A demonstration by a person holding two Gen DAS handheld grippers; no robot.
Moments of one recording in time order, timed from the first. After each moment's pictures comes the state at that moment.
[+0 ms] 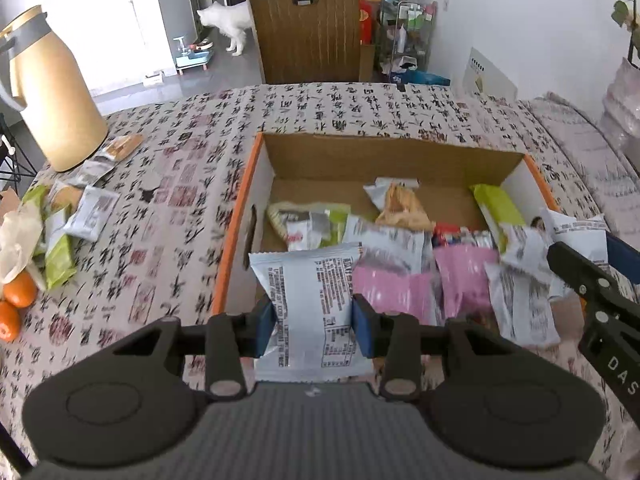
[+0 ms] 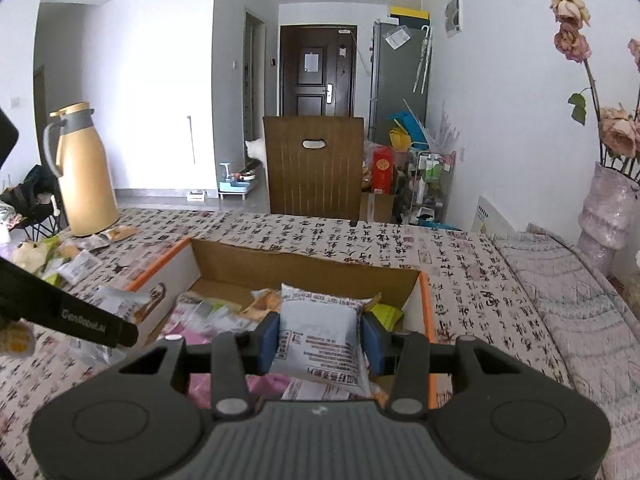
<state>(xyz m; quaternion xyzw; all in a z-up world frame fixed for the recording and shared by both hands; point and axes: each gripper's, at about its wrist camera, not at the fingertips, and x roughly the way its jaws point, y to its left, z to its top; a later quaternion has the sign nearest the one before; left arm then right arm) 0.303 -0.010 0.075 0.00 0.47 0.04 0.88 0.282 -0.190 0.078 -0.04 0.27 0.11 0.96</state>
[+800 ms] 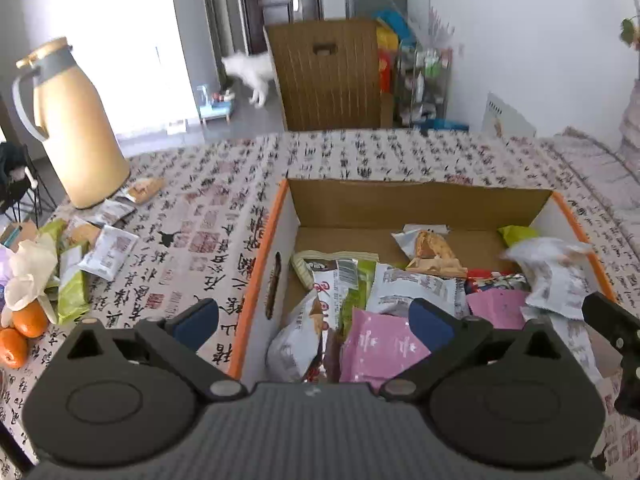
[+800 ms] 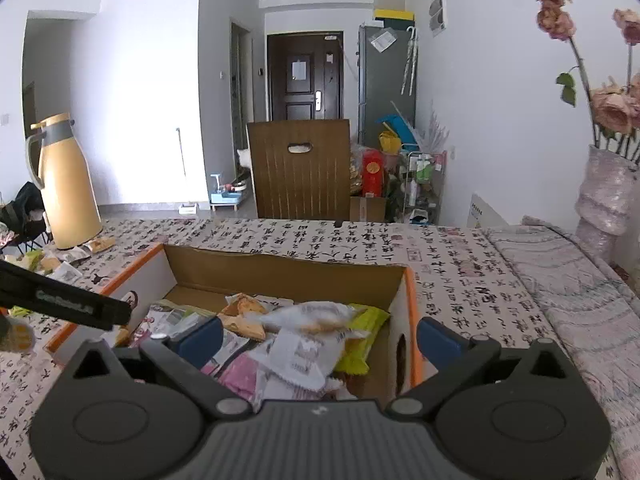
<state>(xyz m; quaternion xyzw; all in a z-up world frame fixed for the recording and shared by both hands) 0.295 -0.004 0.063 0.02 0.38 0.07 0.92 0.278 -0.212 0.056 -0.01 0.25 0.10 0.96</state>
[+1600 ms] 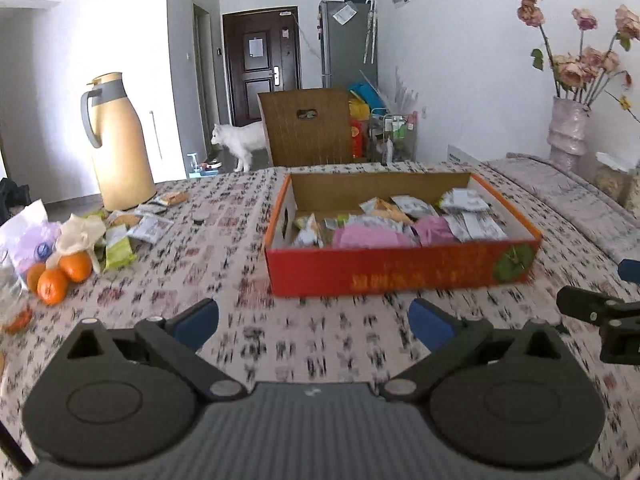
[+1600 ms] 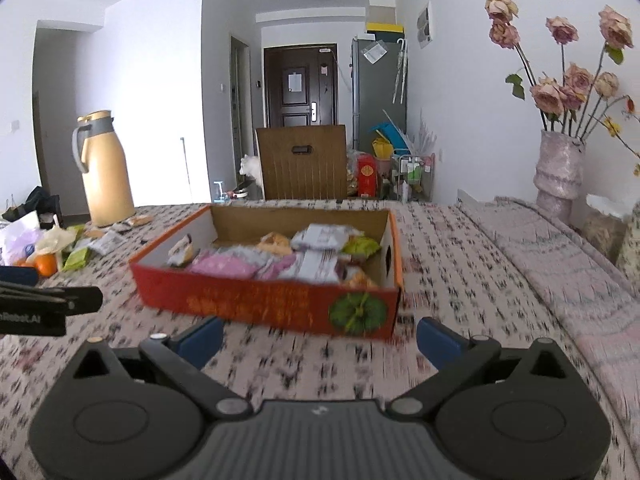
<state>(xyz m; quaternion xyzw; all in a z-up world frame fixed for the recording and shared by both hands) 0.085 -0.002 0.042 0.02 0.26 0.03 0.96 0.102 -0.225 0.030 0.00 0.24 0.10 0.97</state>
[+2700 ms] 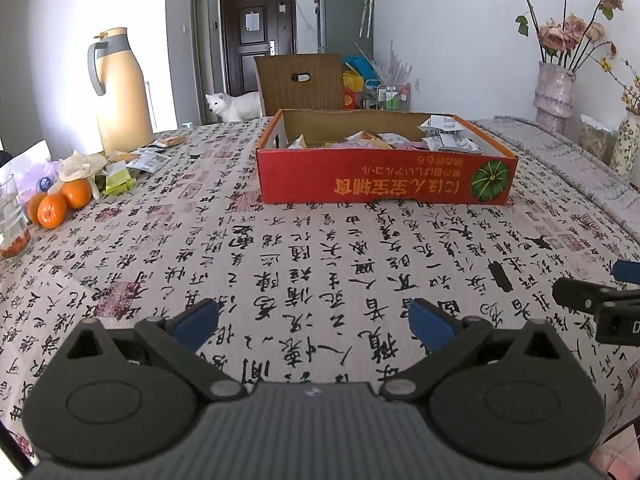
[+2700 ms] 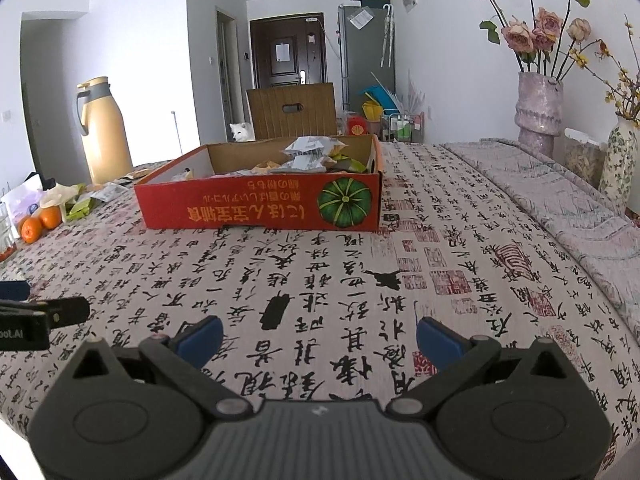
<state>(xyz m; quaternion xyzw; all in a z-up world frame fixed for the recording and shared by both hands) 0.026 -0.009 -0.008 0.01 0.30 0.02 0.95 0.046 -0.238 -0.022 0.01 0.28 0.09 0.96</state>
